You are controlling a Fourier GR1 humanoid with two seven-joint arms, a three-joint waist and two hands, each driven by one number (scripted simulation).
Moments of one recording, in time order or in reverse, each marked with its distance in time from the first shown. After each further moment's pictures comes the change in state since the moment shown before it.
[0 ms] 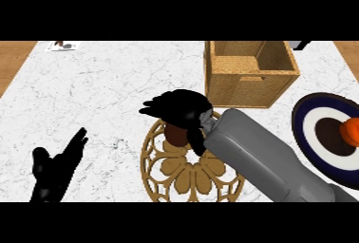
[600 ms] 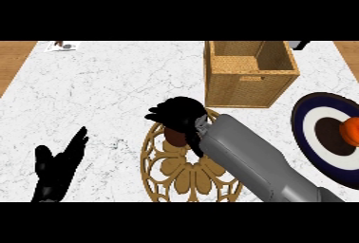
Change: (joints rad) left arm -0.010 -0.022 0.013 0.008 -0.021 0.000 0.011; right arm 0.021 0.052 0.032 0.130 0.117 -0.024 -0.038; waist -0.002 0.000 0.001
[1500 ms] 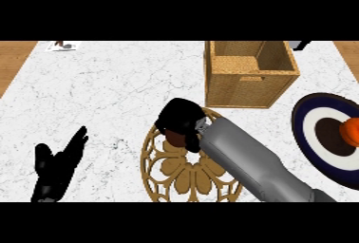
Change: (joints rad) left arm -0.005 -0.014 0.024 0.000 -0.019 -0.024 0.019; right arm 0.011 0.026 0.015 0.100 0.173 -0.171 -0.171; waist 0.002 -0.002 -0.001
